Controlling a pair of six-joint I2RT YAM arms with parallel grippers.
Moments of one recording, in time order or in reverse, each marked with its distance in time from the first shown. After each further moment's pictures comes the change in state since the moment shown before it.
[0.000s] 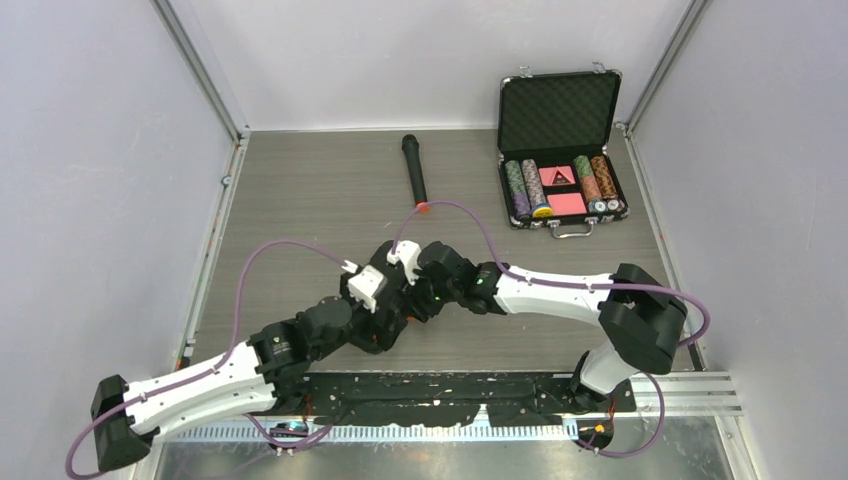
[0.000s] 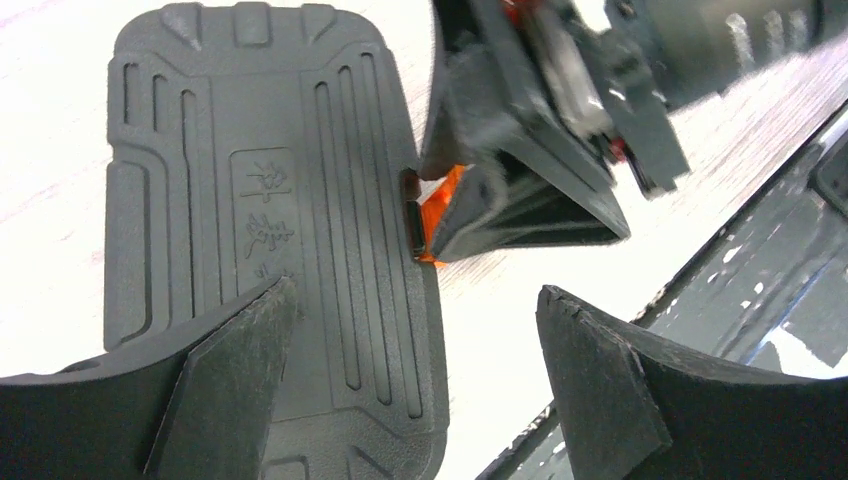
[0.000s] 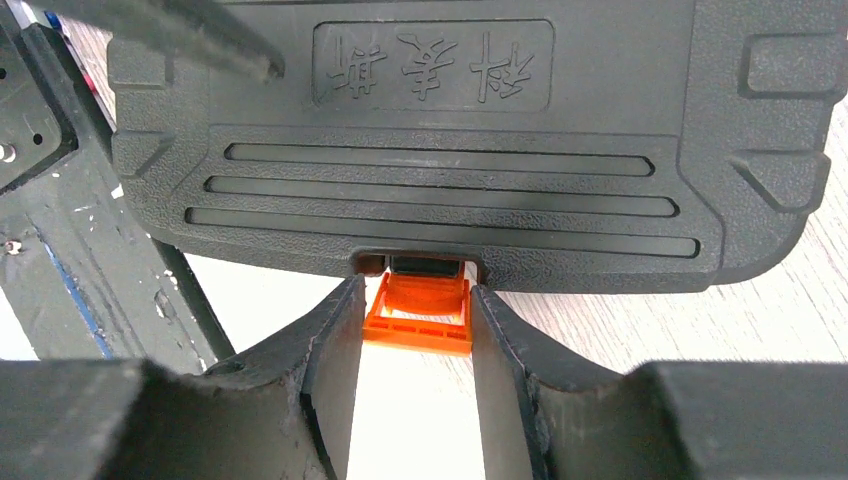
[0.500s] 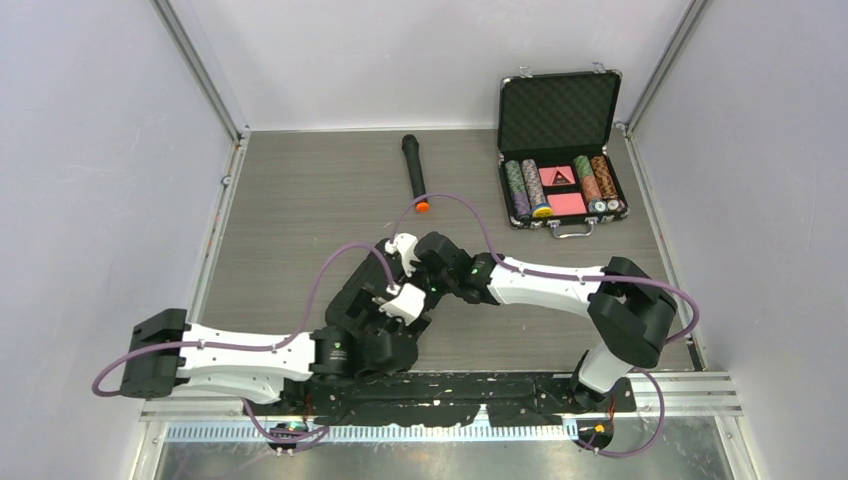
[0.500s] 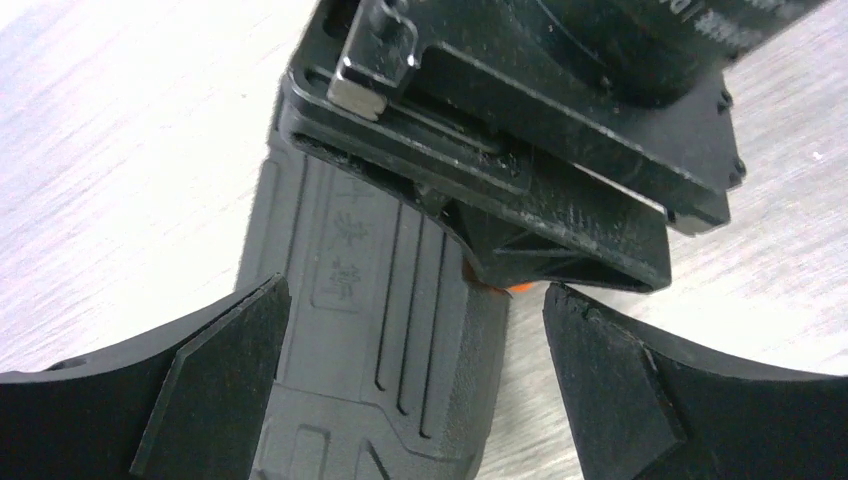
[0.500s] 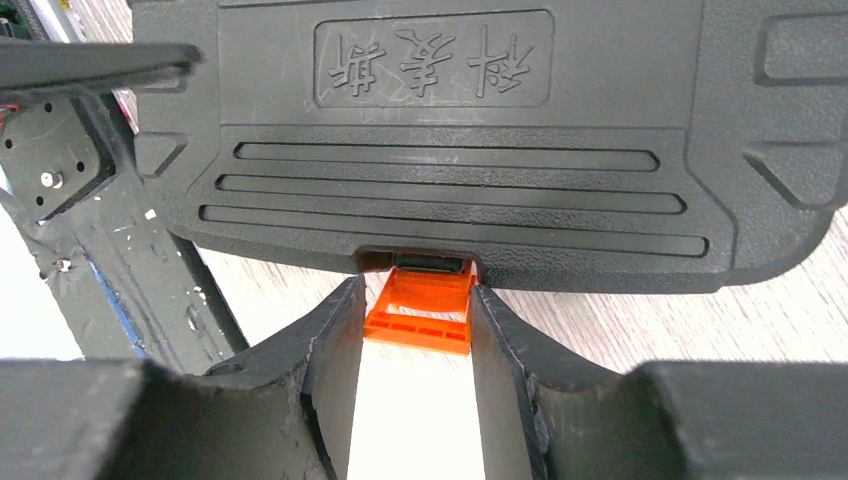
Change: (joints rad) left arm -0.426 0.433 0.156 -0.060 -0.752 -0.037; right arm -0.037 0.056 0.063 -0.024 -0.080 0.049
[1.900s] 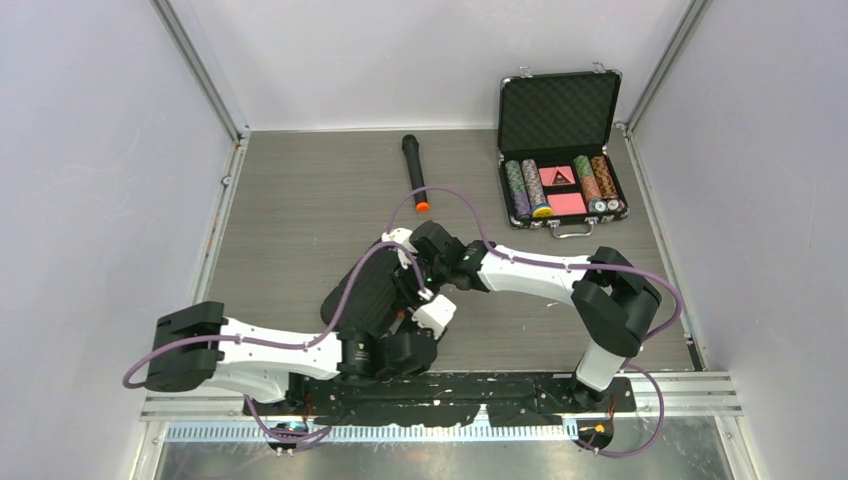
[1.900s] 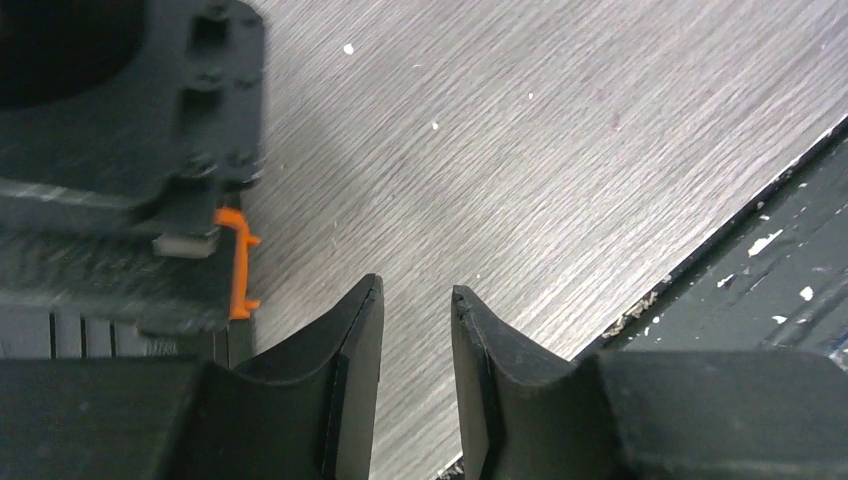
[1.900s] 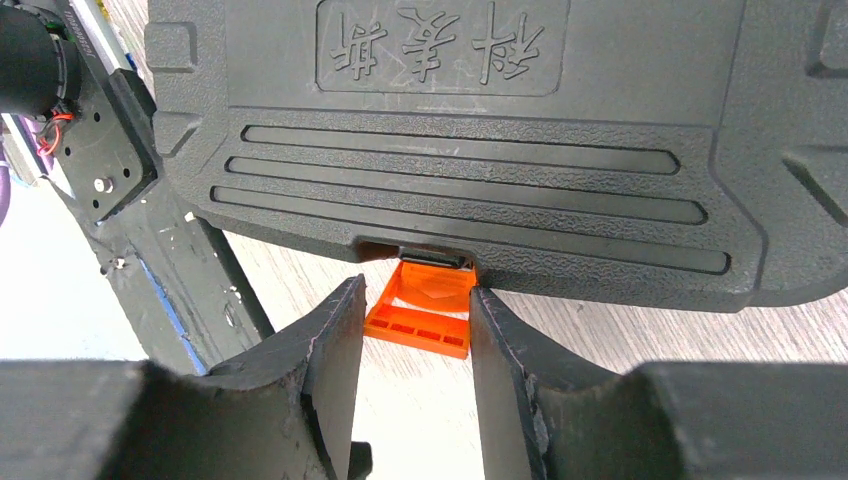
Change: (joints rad) left arm 0.002 0.194 0.055 0.170 0.359 -0.110; right arm -0.045 0.090 0.103 -0.085 -0.122 0.040
